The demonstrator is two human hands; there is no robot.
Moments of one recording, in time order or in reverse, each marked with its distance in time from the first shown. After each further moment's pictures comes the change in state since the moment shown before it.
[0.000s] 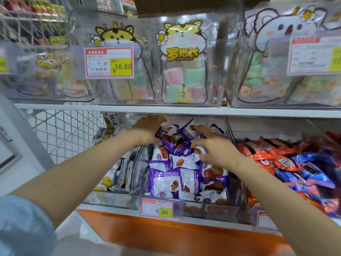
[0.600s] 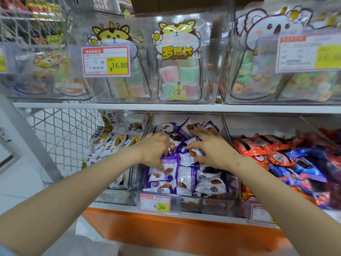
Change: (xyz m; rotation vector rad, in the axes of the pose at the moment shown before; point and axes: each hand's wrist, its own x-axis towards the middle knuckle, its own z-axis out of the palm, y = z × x) left_hand -0.045 0.043 0.009 0.185 -0.191 0.195; right_hand -0.006 0.001 0.007 -0.081 -0.057 -0.086
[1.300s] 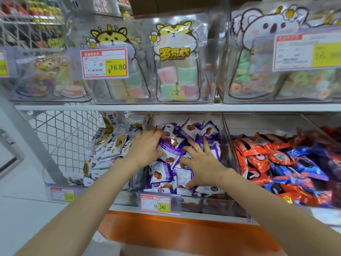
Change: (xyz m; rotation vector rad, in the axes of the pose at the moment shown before) left_hand -0.007 -0.005 0.015 -0.211 0.367 -0.268; right_hand -0.004 -0.036 0.028 -0.189 -0.179 -0.031
